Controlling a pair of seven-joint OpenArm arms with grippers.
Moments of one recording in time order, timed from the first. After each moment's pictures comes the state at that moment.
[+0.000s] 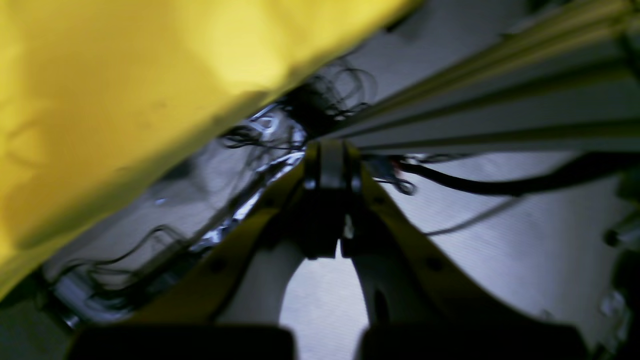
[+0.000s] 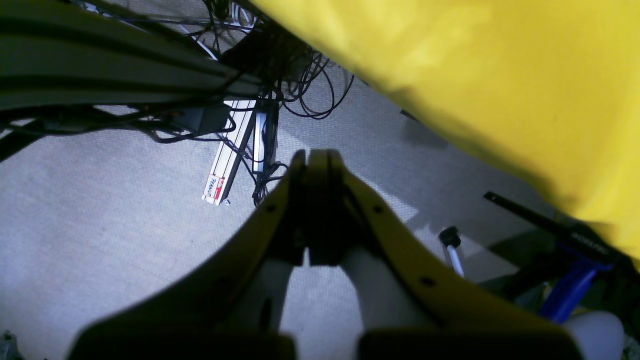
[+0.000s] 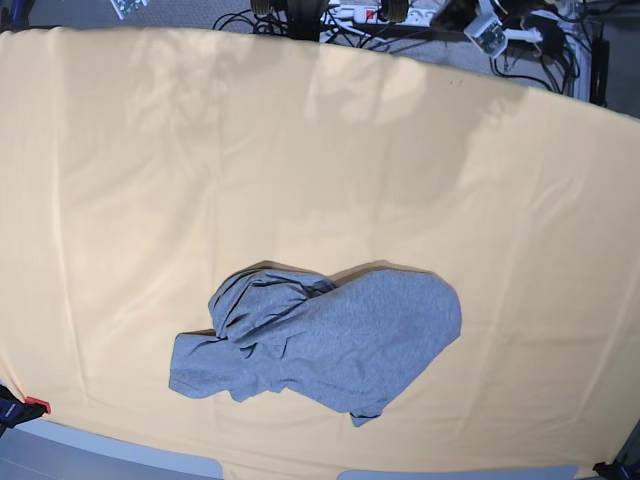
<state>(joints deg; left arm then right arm) 65.3 -36.3 -11.8 134.8 -31.9 -25.3 36.3 -71.3 11.4 17.4 133.1 4.9 22.8 -36.5</state>
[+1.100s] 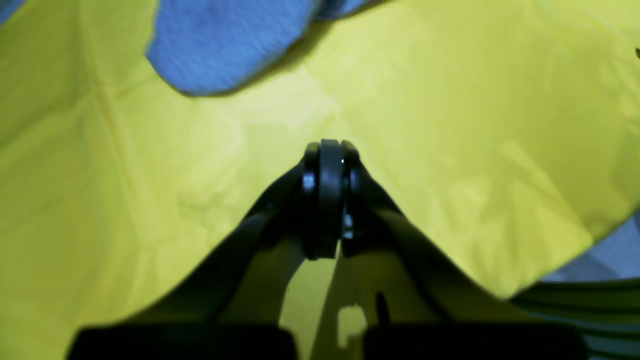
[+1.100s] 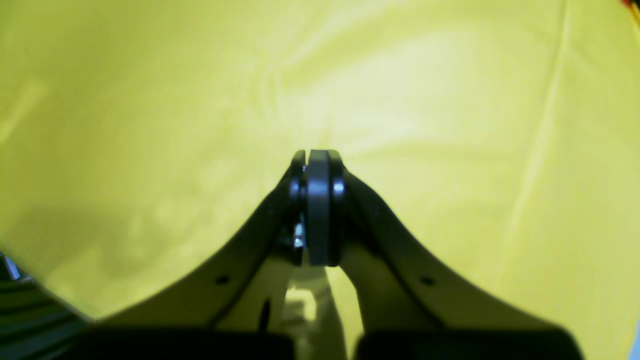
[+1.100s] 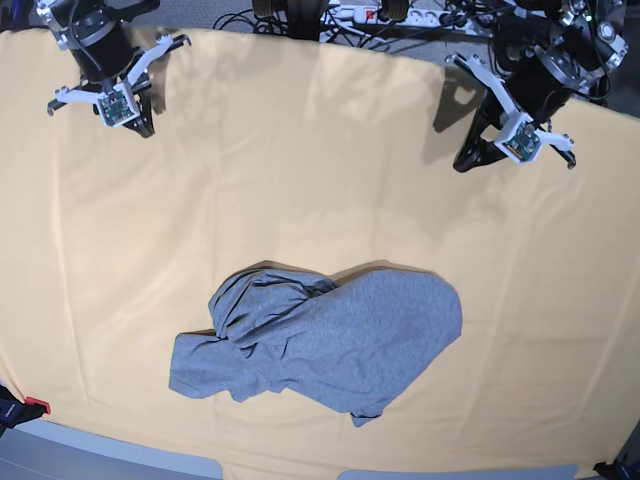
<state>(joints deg) 39.6 -36.0 -11.8 134.8 -29.6 -19.8 31.1 -44.0 11.3 17.4 133.0 4.5 24.4 -31.2</state>
